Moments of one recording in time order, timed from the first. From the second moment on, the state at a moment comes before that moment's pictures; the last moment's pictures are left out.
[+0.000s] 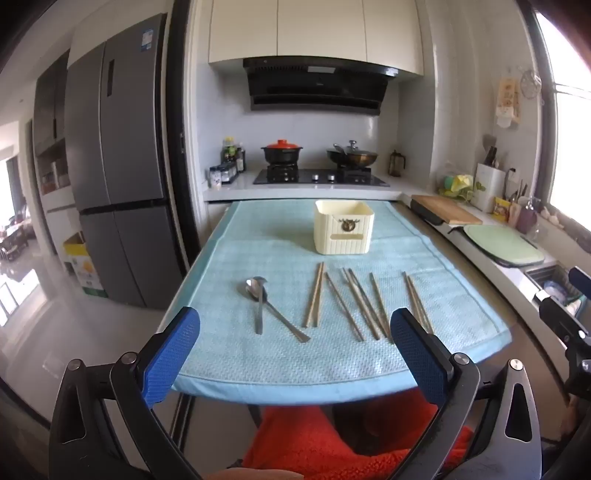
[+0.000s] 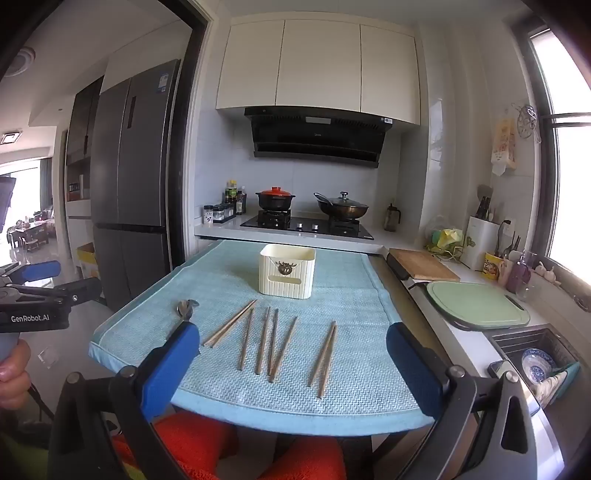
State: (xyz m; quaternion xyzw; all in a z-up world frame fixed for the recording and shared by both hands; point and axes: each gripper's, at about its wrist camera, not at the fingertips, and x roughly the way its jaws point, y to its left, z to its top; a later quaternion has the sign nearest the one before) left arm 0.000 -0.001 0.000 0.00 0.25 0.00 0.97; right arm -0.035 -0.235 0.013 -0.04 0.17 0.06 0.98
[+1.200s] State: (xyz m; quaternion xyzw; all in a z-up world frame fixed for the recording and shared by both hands) left arm 0.002 -0.003 -0.005 0.00 0.25 -0.01 0.97; right arm -0.029 -0.234 0.007 -0.03 0.18 0.07 0.98
